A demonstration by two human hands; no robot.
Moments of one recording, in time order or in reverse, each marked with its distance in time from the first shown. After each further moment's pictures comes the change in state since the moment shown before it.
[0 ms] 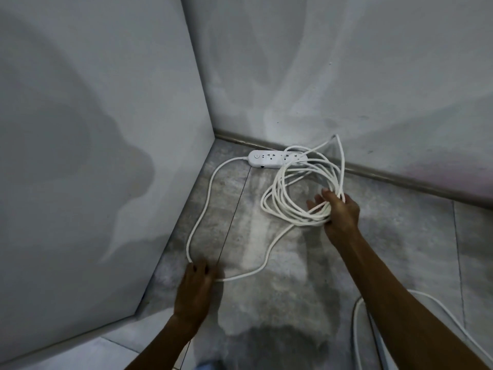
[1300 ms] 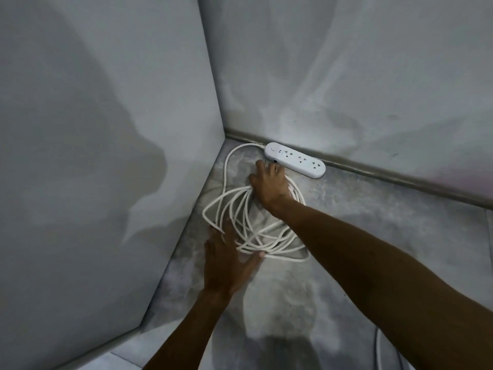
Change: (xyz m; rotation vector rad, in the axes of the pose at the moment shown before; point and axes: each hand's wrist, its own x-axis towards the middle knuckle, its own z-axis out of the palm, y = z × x) left_hand 0.082 0.042 -0.016 -0.427 0.091 -0.183; right_hand 0.028 0.087 0.161 -2.229 -0.511 -1.092
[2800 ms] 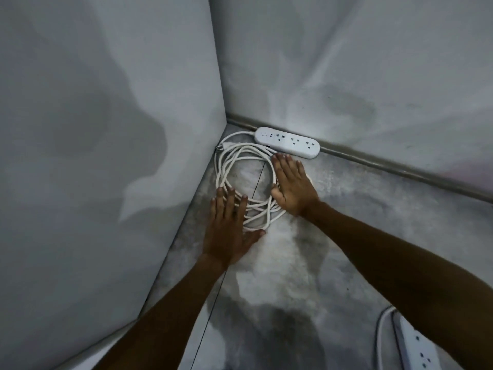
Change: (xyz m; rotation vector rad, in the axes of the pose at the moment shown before) left_hand 0.058 -0.022 0.007 0.464 0.001 0.403; right_hand -0.039 0.047 0.053 0.397 0.000 -0.032
